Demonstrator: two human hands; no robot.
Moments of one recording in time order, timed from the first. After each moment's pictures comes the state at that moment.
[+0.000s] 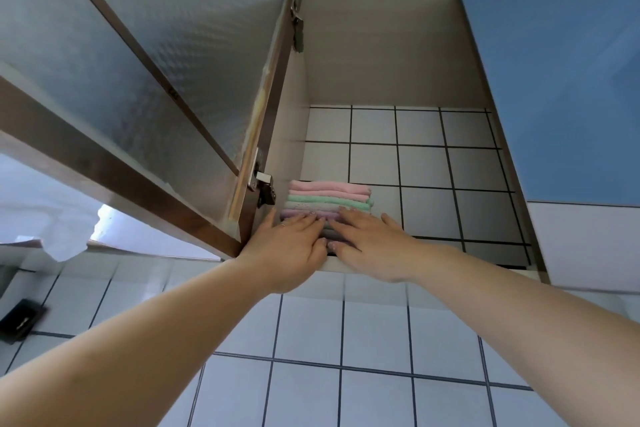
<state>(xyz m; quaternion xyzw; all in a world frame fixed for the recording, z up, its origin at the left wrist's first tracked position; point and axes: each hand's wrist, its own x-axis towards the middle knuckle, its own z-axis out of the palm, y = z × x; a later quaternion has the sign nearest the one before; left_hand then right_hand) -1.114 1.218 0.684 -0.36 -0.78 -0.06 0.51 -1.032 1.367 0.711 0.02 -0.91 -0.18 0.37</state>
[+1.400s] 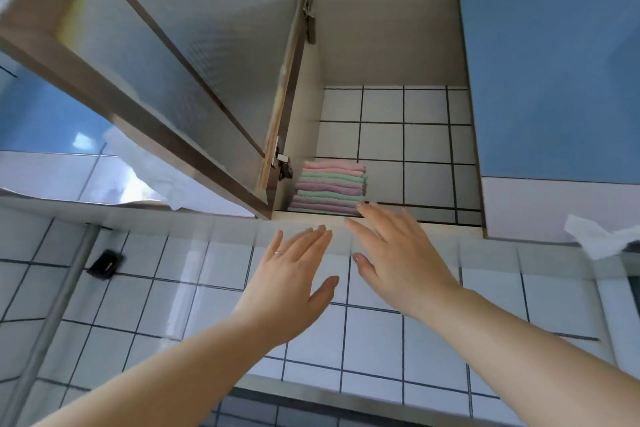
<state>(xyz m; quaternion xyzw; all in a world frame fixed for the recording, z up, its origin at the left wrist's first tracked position) -0.997 1.185 0.550 -0.36 -0.74 -0.18 0.54 -0.927 1.354 0.598 0.07 -0.79 -0.25 0.55</state>
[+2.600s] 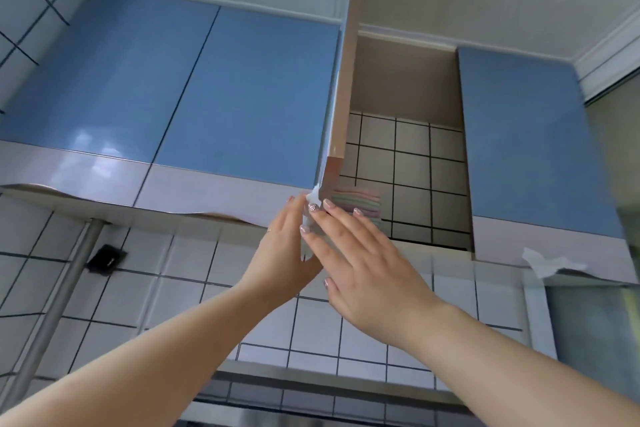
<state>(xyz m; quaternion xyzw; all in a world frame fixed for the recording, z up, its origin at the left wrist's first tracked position) -0.963 1.014 0.570 -0.51 -0.57 -0.47 0.44 -0.853 1.127 0.570 0.09 -0.70 -0.44 0.56</state>
